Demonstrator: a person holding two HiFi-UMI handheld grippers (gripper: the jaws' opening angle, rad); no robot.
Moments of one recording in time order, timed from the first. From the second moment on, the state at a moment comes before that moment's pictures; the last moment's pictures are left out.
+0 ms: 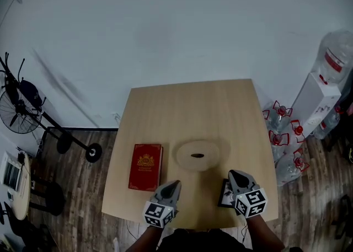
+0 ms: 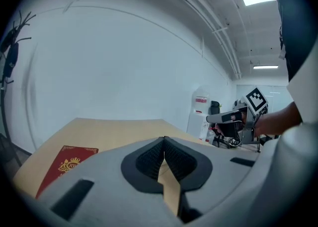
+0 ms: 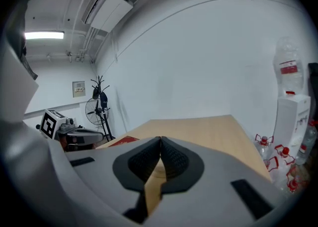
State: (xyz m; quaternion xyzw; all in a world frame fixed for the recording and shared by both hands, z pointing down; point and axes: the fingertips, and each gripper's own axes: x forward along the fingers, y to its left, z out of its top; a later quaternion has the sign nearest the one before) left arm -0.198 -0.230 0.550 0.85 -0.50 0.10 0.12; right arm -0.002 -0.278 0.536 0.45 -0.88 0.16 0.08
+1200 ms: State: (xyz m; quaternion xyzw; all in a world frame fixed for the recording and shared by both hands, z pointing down) left arm -0.215 -0.224 0.574 0.87 -0.45 0.12 0.14; right arm 0.084 -0.202 0.709 0.58 -0.72 0.31 0.21
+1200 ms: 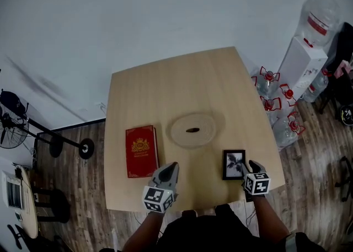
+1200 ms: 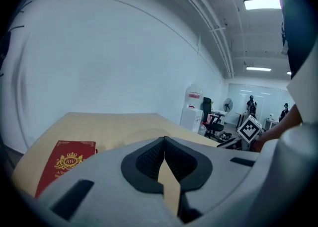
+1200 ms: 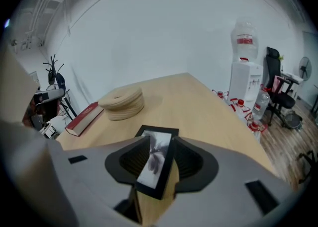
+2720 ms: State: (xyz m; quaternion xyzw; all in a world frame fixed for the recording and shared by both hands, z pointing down) left arm -0.212 -0.209 0.568 0.88 -0.45 0.13 0.11; right arm 0.089 -0.211 0.771 0.56 -0.67 0.41 0.26
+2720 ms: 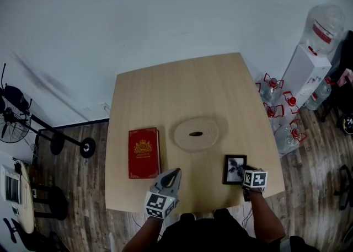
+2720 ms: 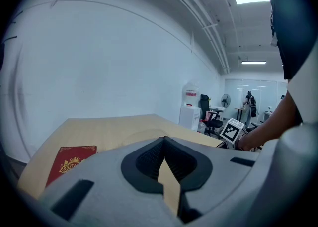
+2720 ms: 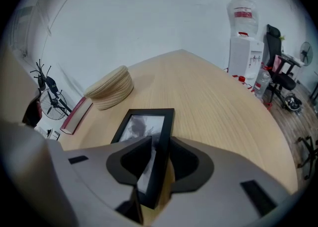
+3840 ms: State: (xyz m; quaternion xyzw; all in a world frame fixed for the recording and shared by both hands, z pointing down) left arm -0.250 -0.200 0.567 0.86 -0.48 0.13 0.12; right arm 0.017 -0.270 0.649 0.54 -0.76 0.31 0.17
